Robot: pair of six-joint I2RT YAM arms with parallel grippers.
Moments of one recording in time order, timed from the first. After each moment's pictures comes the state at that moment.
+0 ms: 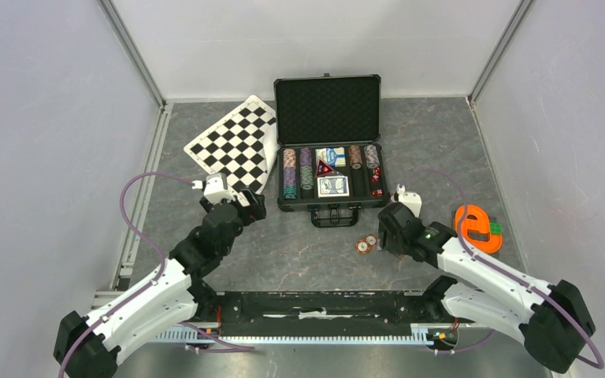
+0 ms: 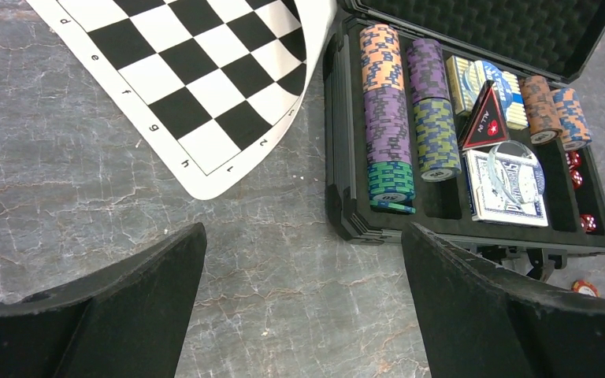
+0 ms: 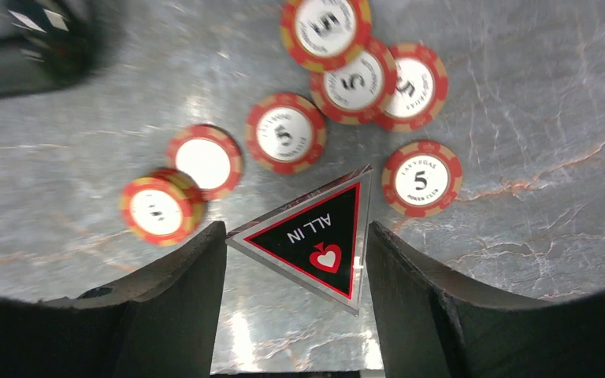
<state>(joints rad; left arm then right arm) -0.68 0.69 0.39 -0.07 -0.56 -0.62 0.72 0.96 0.48 -0.65 0.37 0.75</state>
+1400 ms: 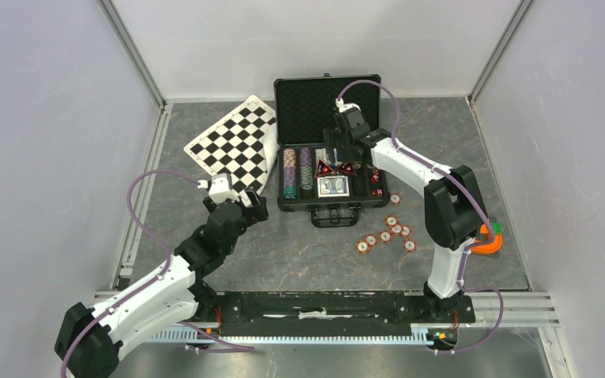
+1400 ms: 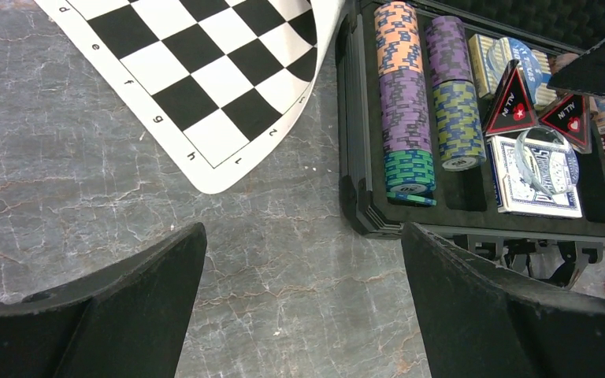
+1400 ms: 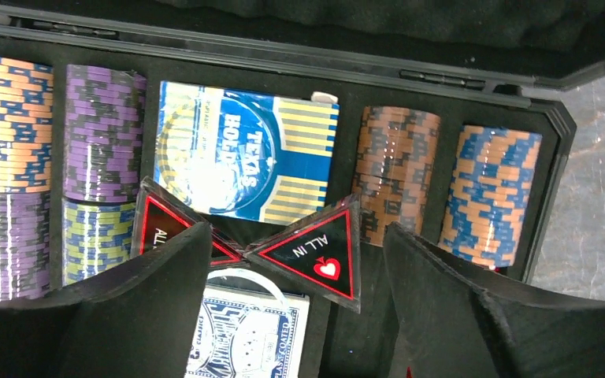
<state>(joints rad) -0.68 0.75 0.37 -0.04 -0.56 -0.60 0.53 1.89 1.48 -0.45 0.23 0.30</state>
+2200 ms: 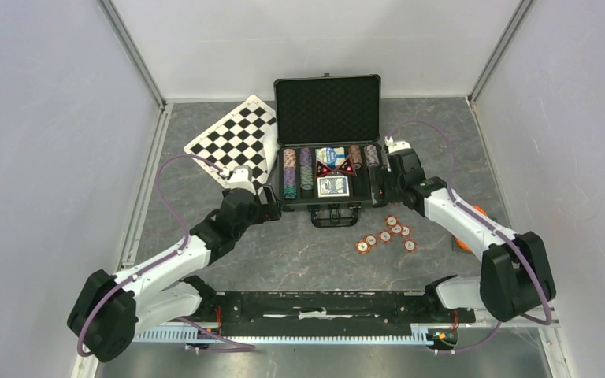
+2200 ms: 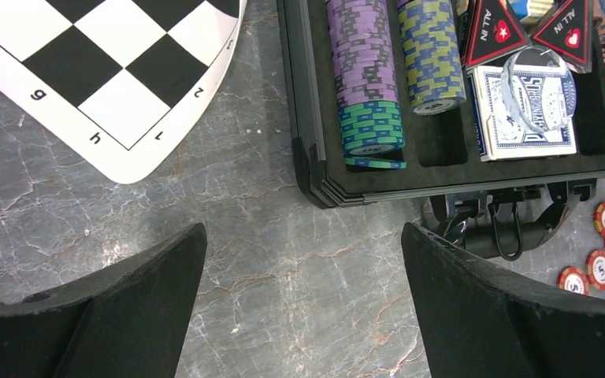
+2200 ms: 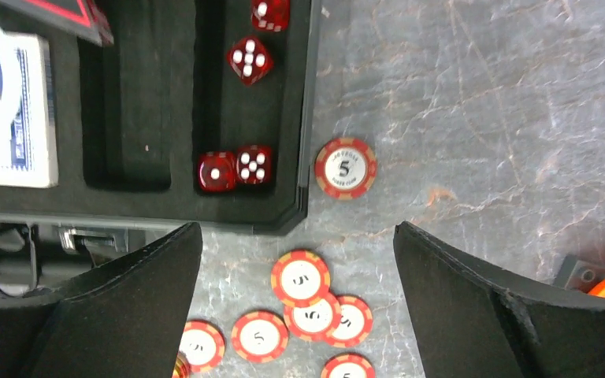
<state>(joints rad) -0.63 1.02 0.46 0.02 -0.31 -0.57 0.38 1.34 0.84 -0.37 0.22 0.17</state>
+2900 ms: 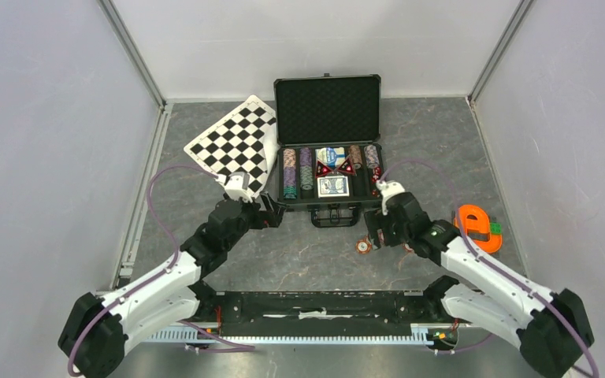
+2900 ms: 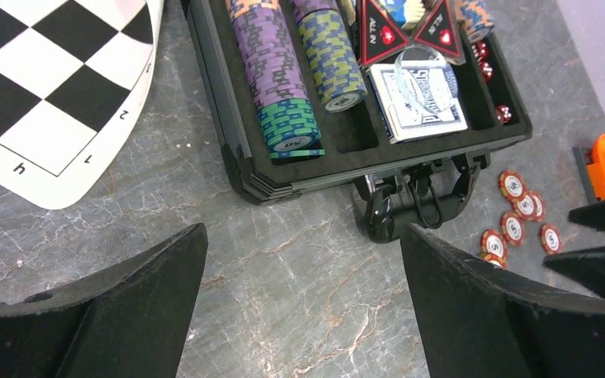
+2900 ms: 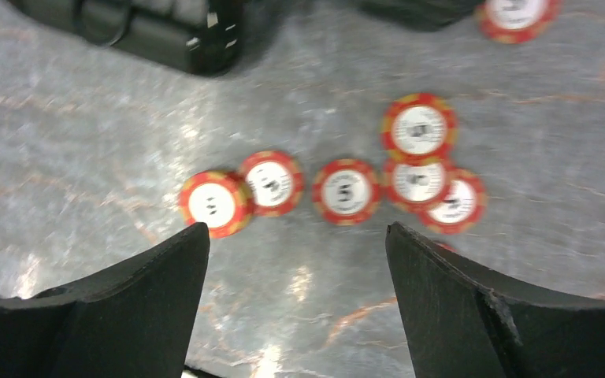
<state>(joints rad) -0.64 0.86 0.35 0.15 -0.17 -0.55 0.57 0.89 0.53 -0.50 0.13 0.23</state>
